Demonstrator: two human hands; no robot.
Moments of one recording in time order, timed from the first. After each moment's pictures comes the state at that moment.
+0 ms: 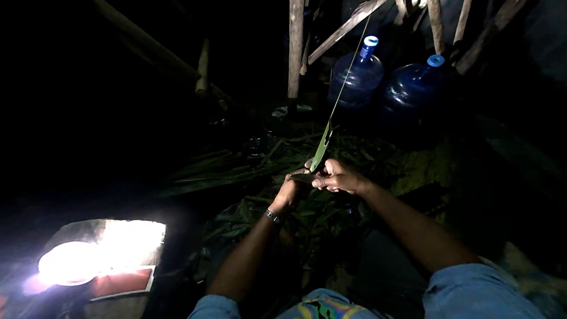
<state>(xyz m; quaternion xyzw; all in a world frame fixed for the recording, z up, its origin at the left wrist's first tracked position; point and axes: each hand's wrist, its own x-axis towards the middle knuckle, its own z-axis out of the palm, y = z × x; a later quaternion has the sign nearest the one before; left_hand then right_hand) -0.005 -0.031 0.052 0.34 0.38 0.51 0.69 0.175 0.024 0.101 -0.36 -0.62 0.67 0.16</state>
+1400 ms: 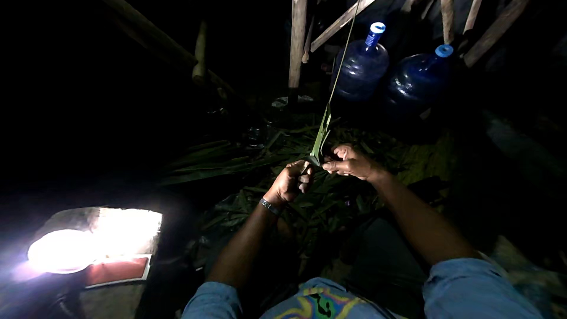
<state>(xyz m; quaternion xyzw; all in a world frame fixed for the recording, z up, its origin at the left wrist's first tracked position) -0.019 -0.030 0.057 0.30 0.28 0.45 0.79 0.194 0.029 0.110 -0.34 -0.66 0.62 0.24</state>
